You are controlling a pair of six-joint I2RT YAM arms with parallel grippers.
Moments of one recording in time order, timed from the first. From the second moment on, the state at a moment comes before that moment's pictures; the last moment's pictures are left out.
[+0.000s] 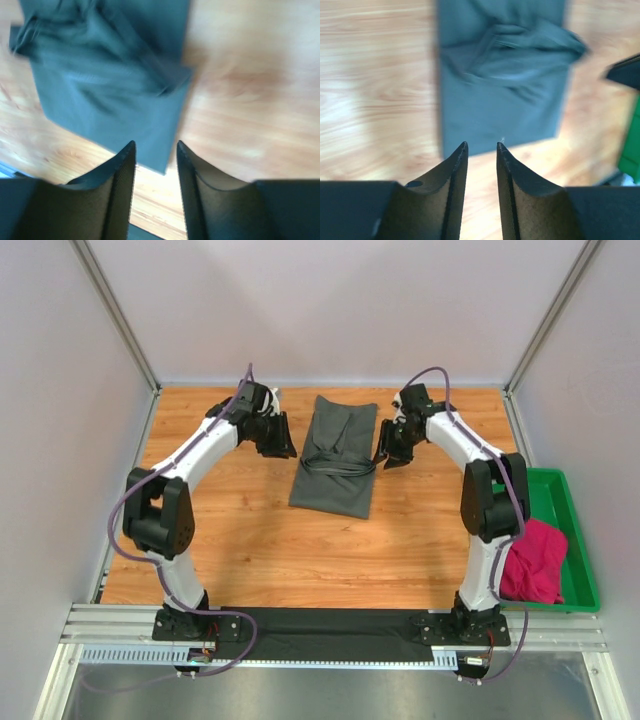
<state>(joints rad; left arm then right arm) -0.33 1.84 1.52 -0.66 0.32 -0.41 0.23 2.01 1.63 -0.78 -0.34 0.41</state>
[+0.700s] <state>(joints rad) -0.46 1.91 1.32 -0.39 0.31 -0.51 0.54 2.18 1.69 -0.60 0.11 0.54</state>
